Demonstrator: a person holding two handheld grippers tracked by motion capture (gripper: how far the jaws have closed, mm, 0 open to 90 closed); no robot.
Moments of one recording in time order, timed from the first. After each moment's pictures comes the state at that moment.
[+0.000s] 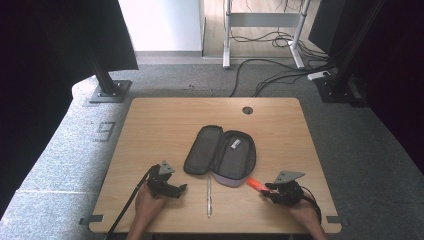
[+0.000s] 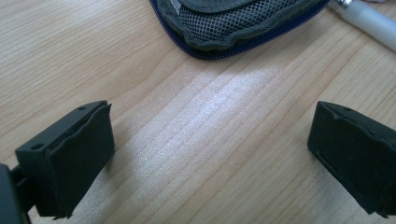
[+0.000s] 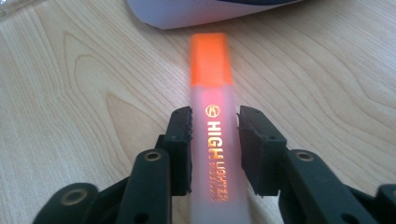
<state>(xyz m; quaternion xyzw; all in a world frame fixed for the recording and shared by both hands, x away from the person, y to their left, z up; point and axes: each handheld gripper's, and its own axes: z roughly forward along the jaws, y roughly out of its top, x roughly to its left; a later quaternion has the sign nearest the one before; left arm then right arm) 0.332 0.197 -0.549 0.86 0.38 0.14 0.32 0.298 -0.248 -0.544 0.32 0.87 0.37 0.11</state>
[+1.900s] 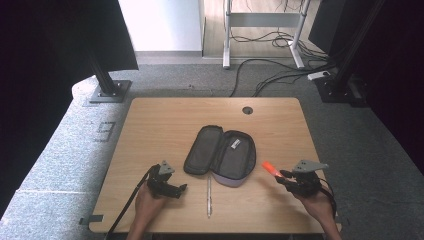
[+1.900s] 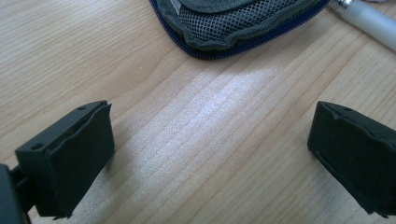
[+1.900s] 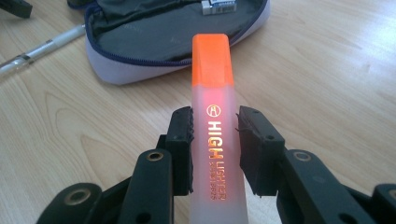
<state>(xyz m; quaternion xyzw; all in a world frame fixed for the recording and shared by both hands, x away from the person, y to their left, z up) 0.332 0.197 -0.549 0.86 0.38 0.14 0.32 0.301 -0.283 -0.495 0.37 0.82 0.40 0.17</state>
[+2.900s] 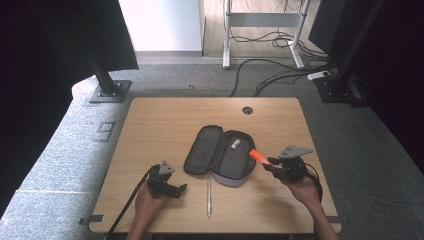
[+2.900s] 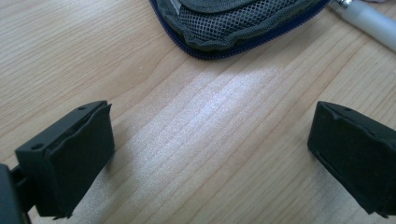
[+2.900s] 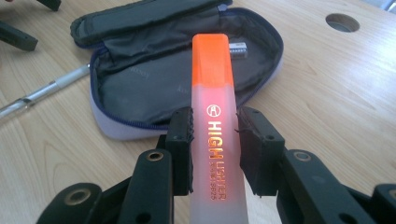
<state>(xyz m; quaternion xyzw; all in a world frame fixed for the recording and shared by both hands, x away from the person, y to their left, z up) 0.332 0.197 -0.549 0.86 0.38 0.14 0.32 0.336 -0.244 -0.473 0.34 0.83 0.40 0.17</state>
